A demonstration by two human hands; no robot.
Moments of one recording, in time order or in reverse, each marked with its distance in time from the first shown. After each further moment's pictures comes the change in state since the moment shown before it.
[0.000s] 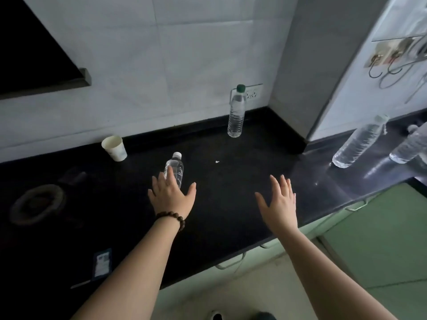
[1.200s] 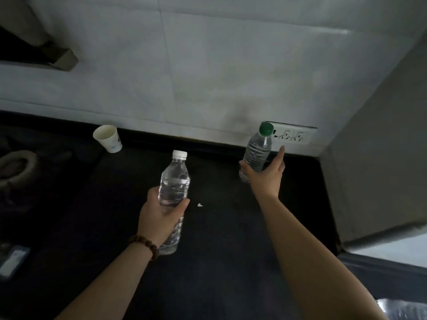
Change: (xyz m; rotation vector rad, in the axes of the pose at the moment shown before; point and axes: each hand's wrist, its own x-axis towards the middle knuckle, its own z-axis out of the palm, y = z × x) left_hand 0.084 0.144 0.067 -0.628 0.145 -0.491; right_hand 0.361 -0.043 0.057 0.515 -0.283 -0.098
